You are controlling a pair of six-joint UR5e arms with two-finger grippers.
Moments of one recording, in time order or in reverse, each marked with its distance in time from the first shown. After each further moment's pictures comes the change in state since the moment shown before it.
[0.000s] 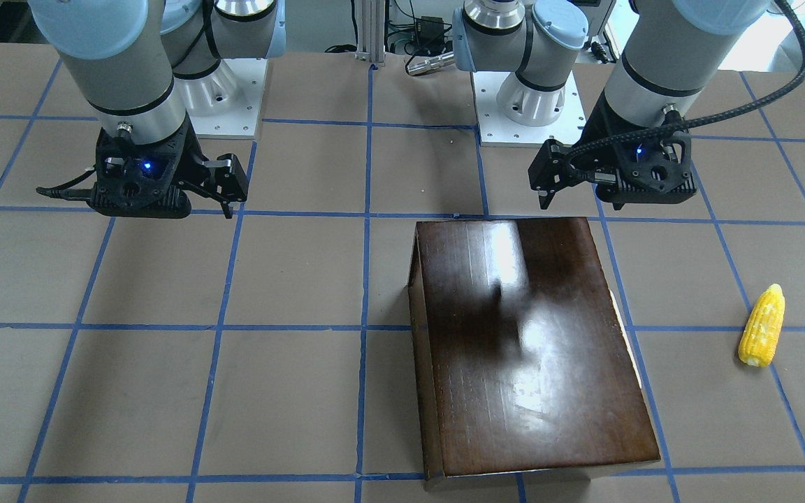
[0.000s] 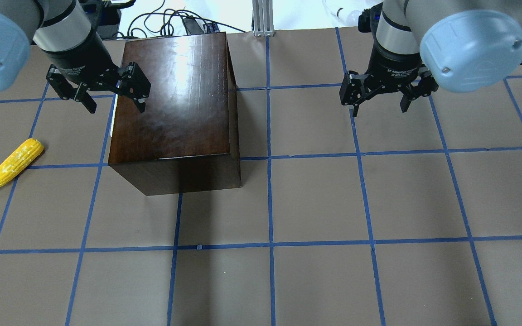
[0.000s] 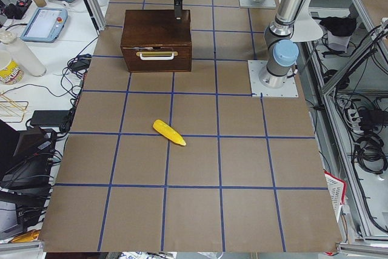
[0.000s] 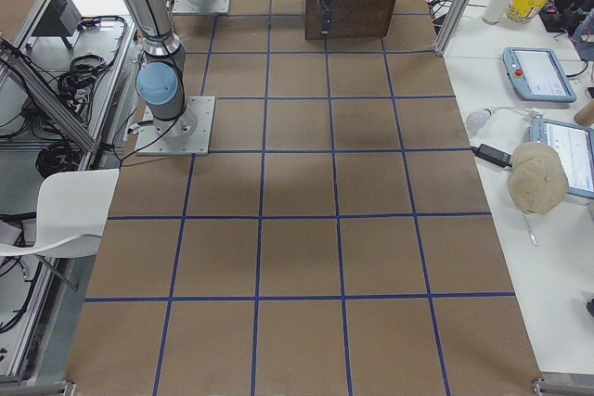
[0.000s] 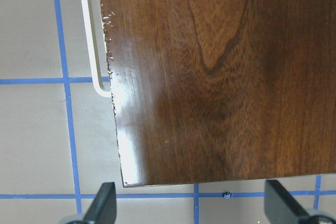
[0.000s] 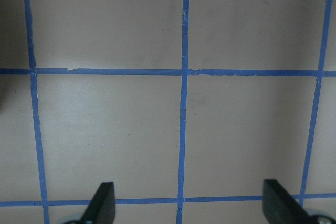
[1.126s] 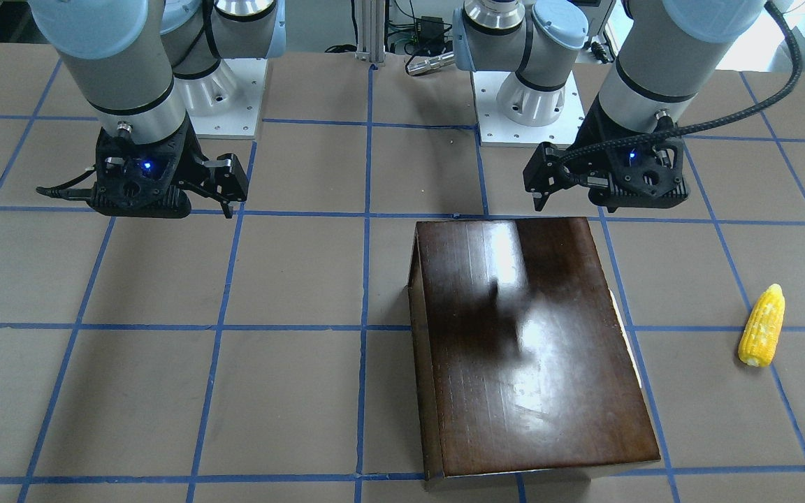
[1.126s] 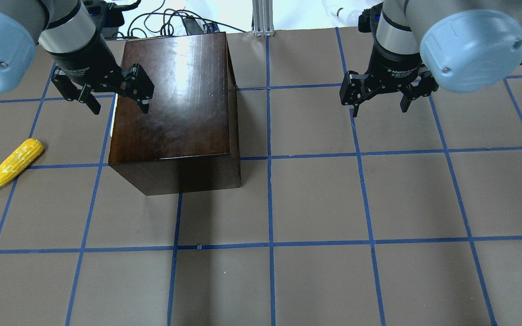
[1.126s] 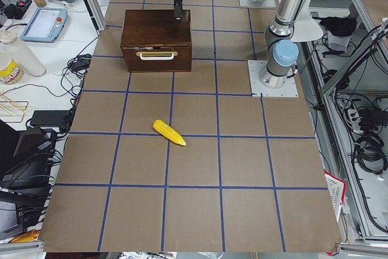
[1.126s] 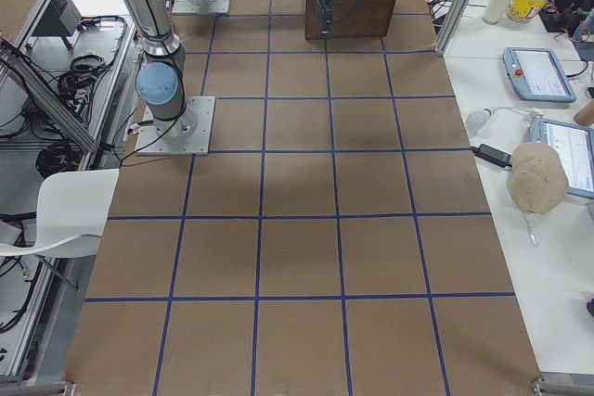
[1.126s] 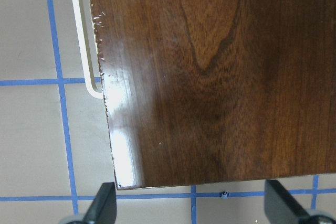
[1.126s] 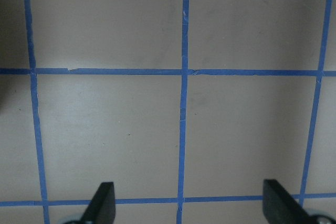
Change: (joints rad) left arm -0.006 -0.005 -0.006 0.002 -0.008 0.003; right arm 0.000 0.000 0.000 0.000 0.000 0.000
